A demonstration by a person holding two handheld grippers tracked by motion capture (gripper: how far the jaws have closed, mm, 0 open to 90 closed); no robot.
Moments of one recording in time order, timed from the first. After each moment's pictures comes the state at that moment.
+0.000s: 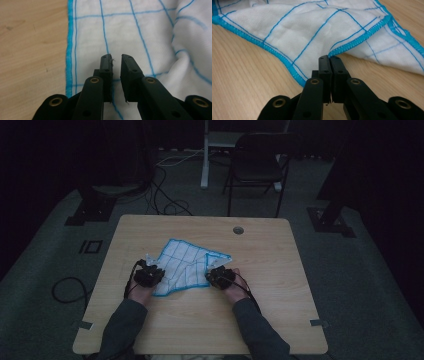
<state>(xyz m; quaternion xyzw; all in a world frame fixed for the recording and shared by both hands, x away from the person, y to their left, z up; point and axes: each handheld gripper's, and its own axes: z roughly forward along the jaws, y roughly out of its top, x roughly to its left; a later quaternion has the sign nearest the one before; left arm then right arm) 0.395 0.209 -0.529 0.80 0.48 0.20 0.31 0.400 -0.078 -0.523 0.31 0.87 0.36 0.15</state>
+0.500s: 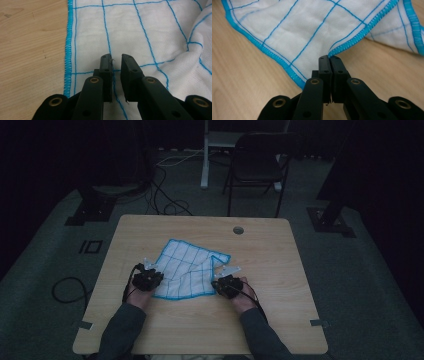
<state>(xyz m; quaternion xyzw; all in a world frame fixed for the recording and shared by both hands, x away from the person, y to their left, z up) 0.385 0.213 -0.534 0.79 0.48 0.20 0.31 0.370 -0.102 -0.528 0.31 0.87 0.36 0.14</state>
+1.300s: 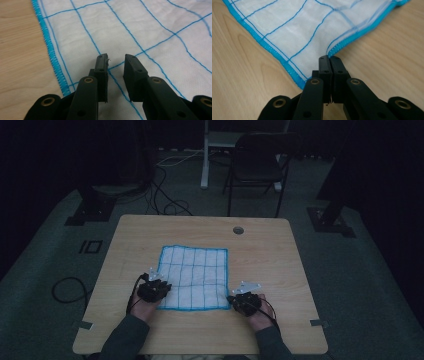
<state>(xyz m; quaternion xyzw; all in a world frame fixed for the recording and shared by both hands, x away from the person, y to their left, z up) 0.348 0.190 -0.536 0.80 0.46 0.17 0.34 0.316 -0.154 -0.534 0.35 0.86 0.35 0.14</state>
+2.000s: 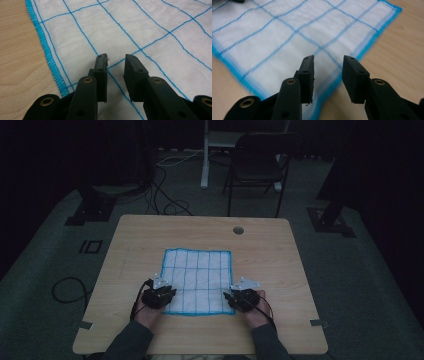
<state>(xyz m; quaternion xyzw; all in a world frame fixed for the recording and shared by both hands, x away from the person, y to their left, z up) 0.330 0.176 -0.540 0.80 0.45 0.18 0.35 0.325 -0.142 -0.527 0.37 0.83 0.37 0.19</state>
